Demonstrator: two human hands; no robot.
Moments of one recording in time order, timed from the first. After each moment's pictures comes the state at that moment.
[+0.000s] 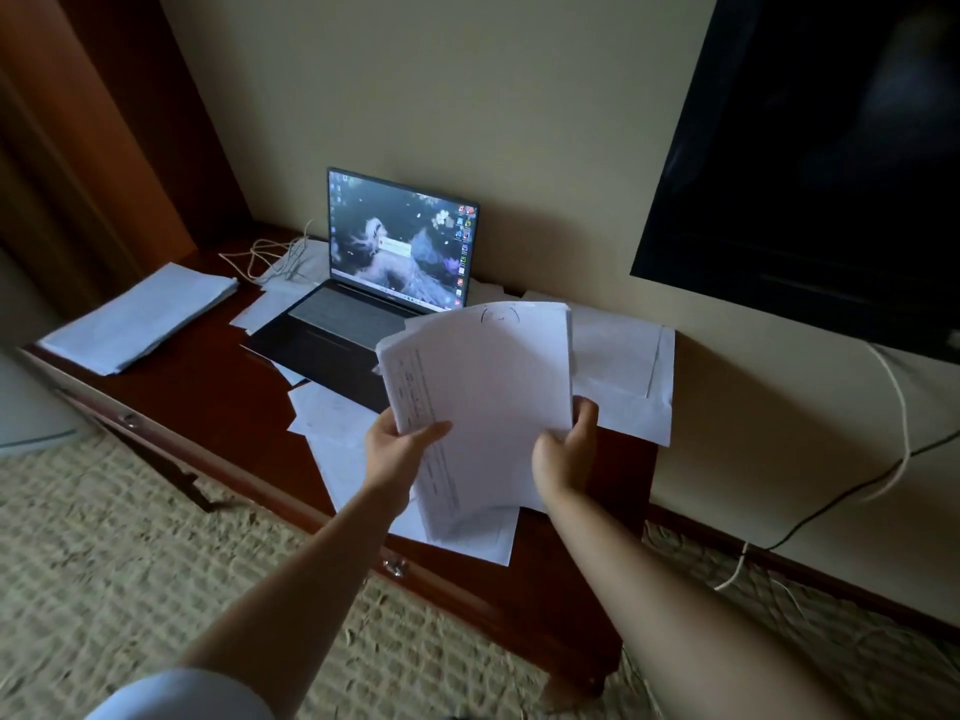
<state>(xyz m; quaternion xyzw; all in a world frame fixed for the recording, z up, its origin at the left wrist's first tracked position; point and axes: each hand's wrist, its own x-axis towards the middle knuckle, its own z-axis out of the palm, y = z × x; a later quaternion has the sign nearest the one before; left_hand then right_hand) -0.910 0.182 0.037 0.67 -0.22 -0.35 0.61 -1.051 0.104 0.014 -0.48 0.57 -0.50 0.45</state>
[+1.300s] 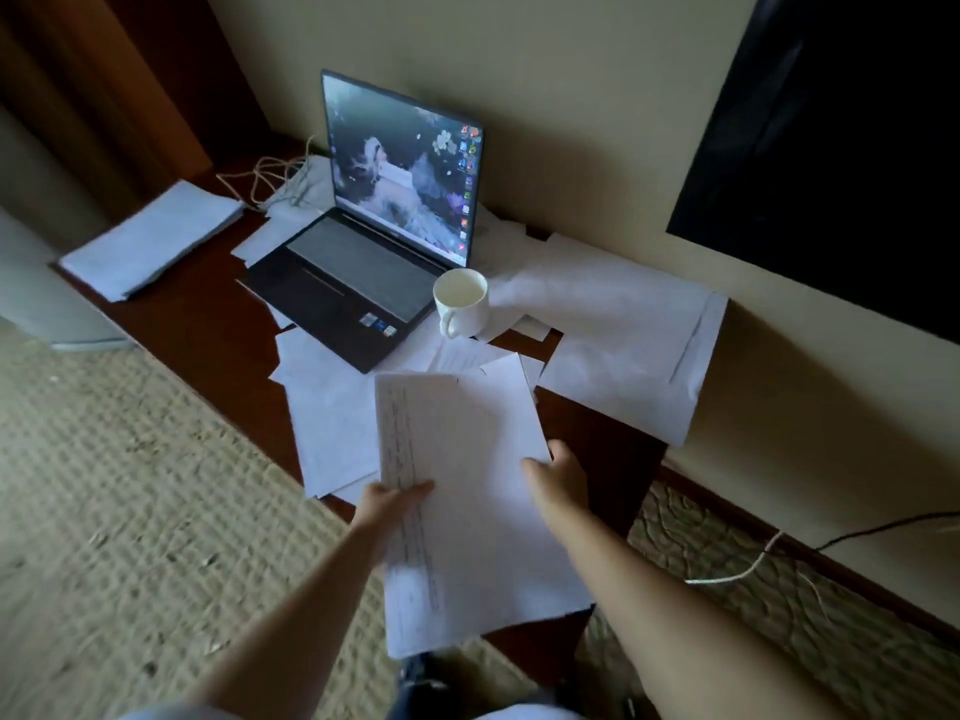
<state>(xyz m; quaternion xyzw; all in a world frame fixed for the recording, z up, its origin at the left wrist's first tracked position) -0.951 0.176 -0.064 0.79 0.01 -0.41 0.45 -1.100 0.052 -0.057 -0.55 0.61 -0.14 0.55</state>
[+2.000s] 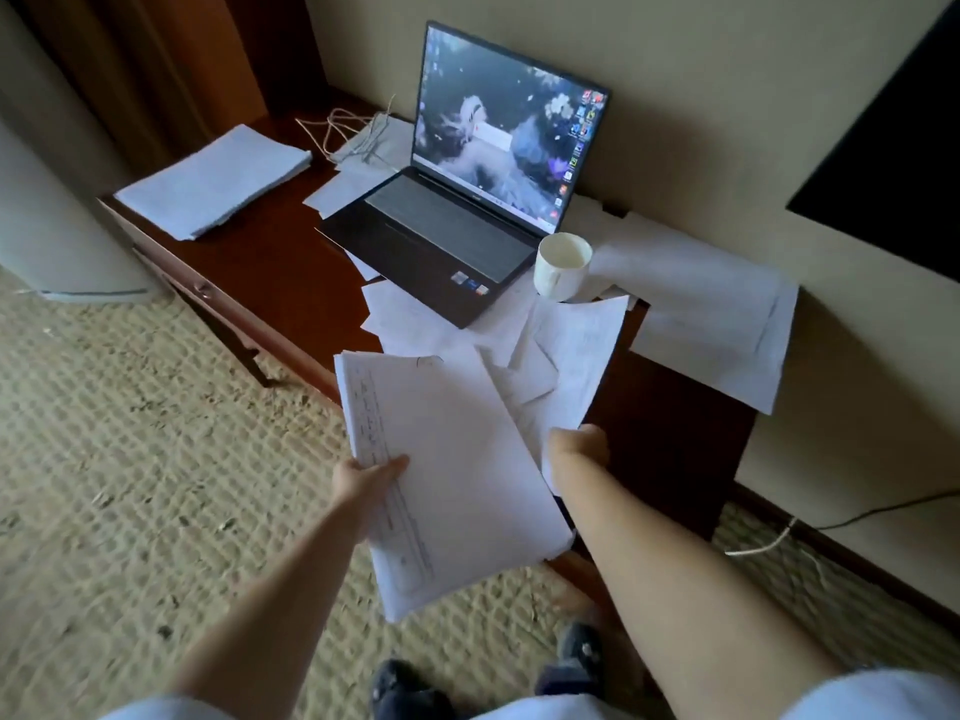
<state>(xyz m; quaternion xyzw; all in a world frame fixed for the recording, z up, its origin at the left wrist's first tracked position) -0.833 0.306 -0.081 0.79 0.04 -0.36 0.49 -0.989 0.138 -0.068 -0.44 0.77 -0.14 0.44</state>
